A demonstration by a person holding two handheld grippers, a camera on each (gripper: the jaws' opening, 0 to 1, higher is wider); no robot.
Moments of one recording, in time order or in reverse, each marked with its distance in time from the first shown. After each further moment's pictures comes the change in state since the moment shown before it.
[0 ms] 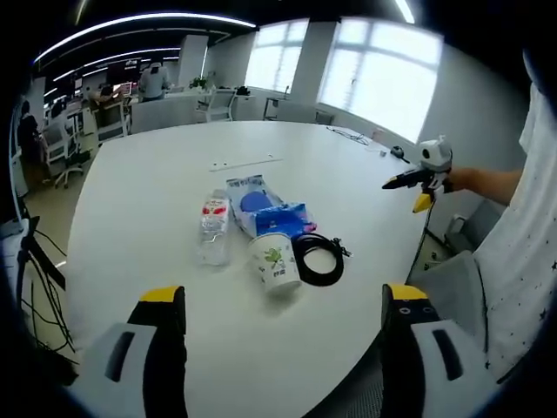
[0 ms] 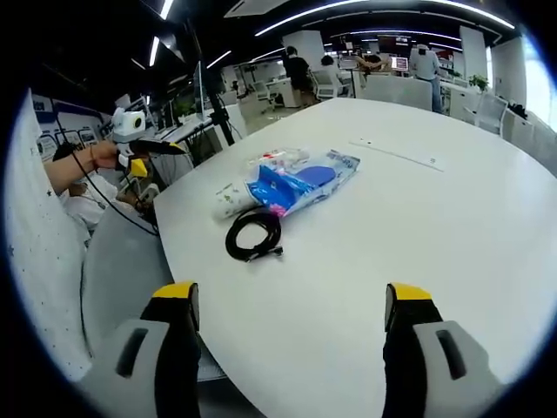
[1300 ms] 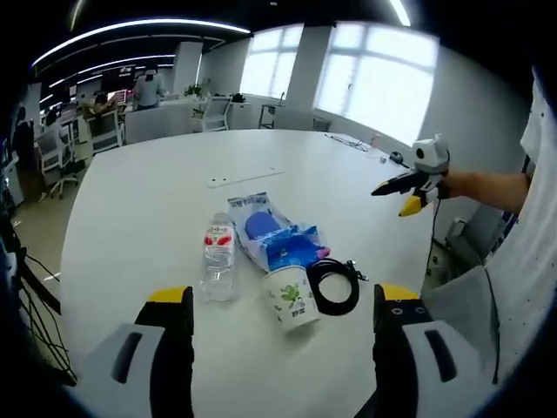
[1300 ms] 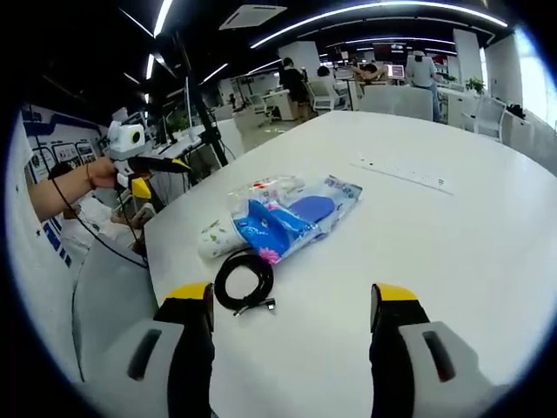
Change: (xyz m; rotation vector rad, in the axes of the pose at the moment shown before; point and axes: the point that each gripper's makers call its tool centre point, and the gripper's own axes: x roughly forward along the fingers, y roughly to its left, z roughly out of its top) left arm 0.041 0.022 0.040 0.022 -0.036 -0.022; right arm 0.047 -0.014 0.058 0.027 -0.063 -0.007
